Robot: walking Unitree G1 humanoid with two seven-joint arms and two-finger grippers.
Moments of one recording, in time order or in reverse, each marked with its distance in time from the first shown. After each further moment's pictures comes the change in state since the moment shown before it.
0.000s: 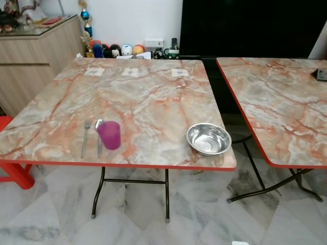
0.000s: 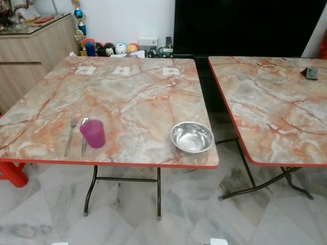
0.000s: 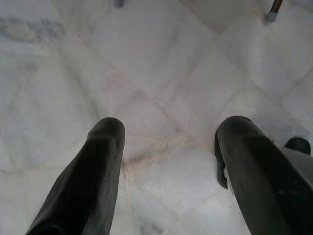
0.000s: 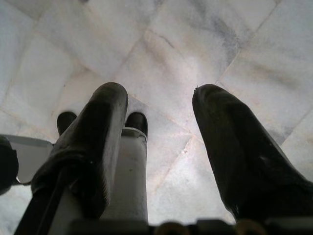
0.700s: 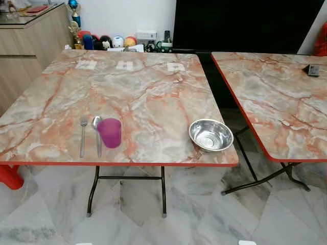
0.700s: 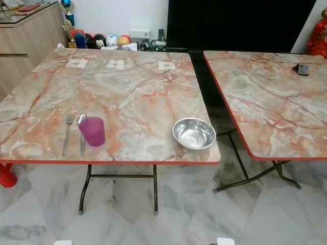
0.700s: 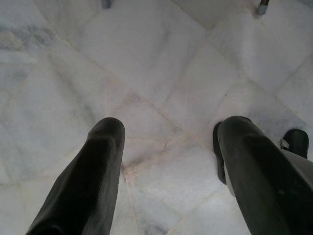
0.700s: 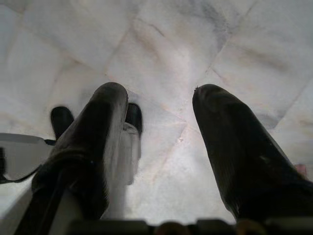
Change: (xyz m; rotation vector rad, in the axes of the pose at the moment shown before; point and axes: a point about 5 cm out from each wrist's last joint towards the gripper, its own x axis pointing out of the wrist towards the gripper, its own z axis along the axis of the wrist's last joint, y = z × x) left arm 0.002 -0.007 0.005 0.014 -0.015 -0.021; right arm 0.000 -0.006 0.001 0.002 -0.003 0.003
